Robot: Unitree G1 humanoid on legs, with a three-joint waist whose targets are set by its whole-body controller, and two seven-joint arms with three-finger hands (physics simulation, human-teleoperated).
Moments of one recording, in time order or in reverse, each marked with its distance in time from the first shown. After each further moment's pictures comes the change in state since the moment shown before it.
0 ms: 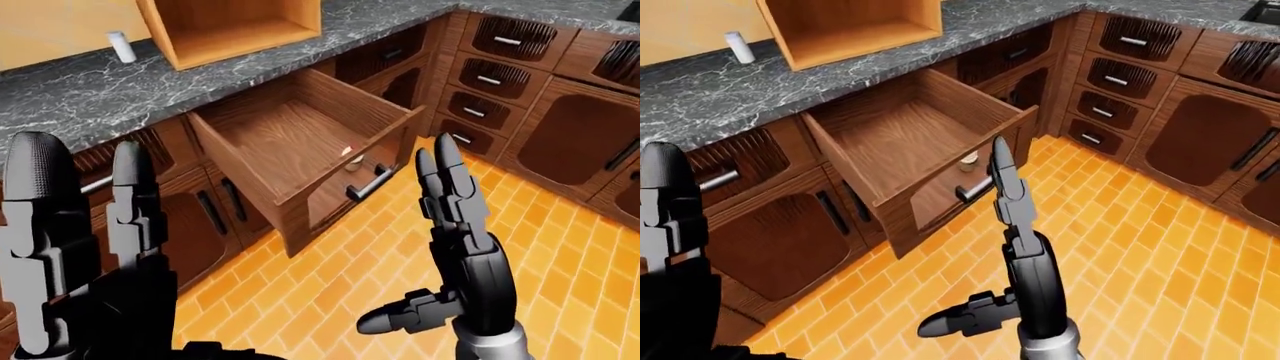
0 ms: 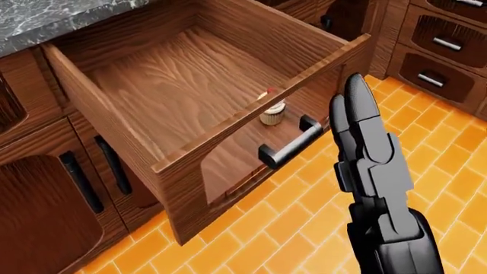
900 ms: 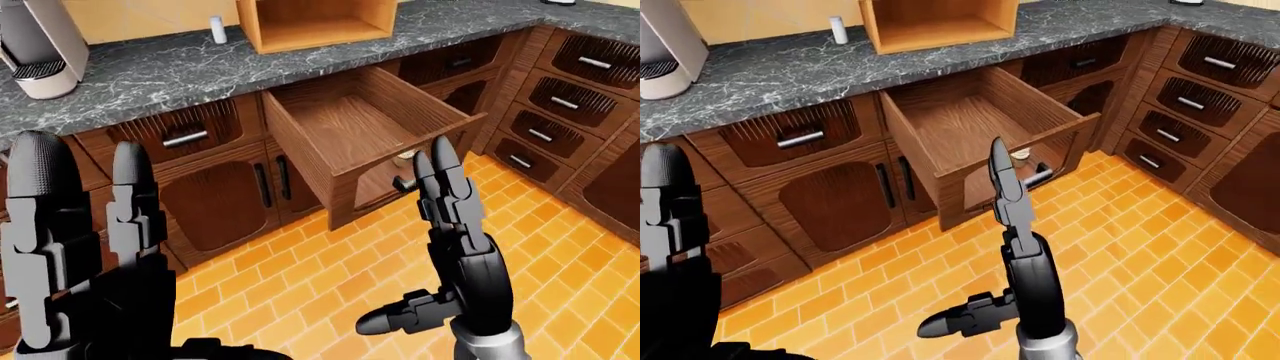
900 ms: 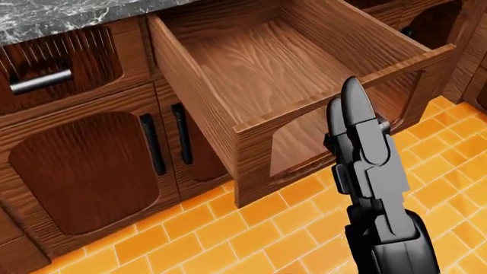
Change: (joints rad) left arm -0.005 0.001 0.009 0.001 0.002 0.017 0.010; right arm 0.006 0.004 0.002 0.012 0.001 -0.004 0.003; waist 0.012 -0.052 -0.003
